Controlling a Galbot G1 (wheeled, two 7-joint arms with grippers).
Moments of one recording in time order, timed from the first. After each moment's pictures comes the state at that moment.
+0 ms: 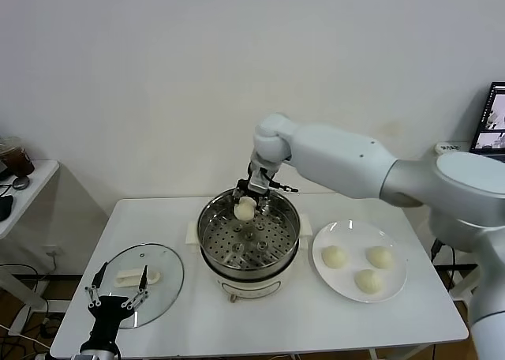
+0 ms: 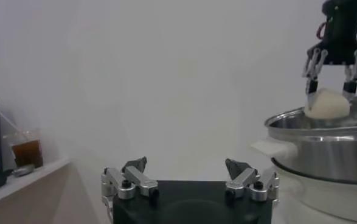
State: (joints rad) left arm 1.72 -1.32 -0.71 -2.01 -0.07 -0.22 -0.04; right arm 0.43 1.36 -1.16 1.00 -0.30 0.63 -1.00
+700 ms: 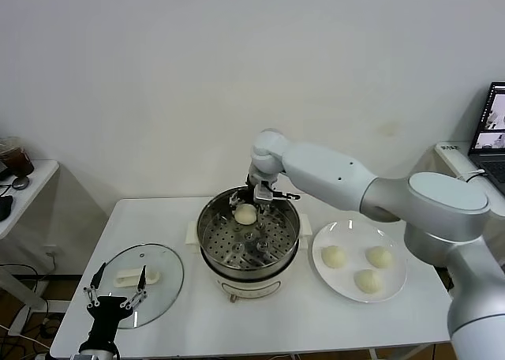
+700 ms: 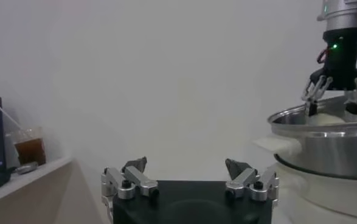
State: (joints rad) left arm 1.72 -1.32 -0.72 -2.01 -0.07 -0.22 -0.04; right arm 0.40 1.35 -1.12 0.98 -0.40 0.72 -0.93
